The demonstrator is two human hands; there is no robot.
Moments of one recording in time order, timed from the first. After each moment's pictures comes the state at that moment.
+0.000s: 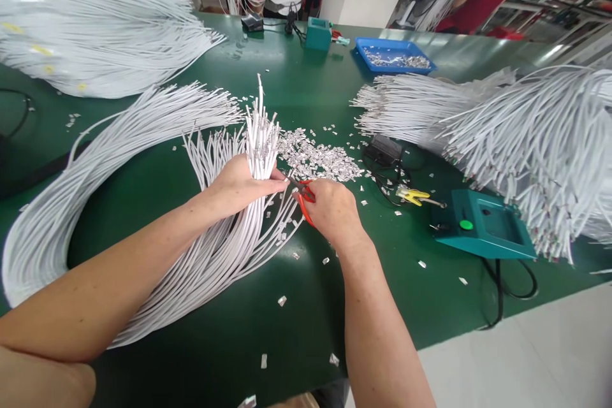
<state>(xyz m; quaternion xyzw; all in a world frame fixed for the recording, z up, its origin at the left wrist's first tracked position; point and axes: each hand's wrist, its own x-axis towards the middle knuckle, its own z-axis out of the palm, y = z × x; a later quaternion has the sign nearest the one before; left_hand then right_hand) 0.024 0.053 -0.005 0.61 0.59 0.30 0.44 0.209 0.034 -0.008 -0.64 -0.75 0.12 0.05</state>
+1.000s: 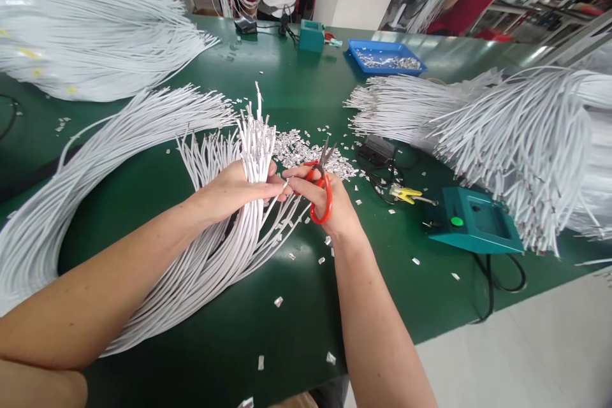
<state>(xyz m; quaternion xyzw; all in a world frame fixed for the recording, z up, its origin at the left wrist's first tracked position) 0.027 0.048 0.003 0.55 0.48 0.32 0.60 0.212 0.039 -0.013 -0.41 -0.54 0.60 0.44</state>
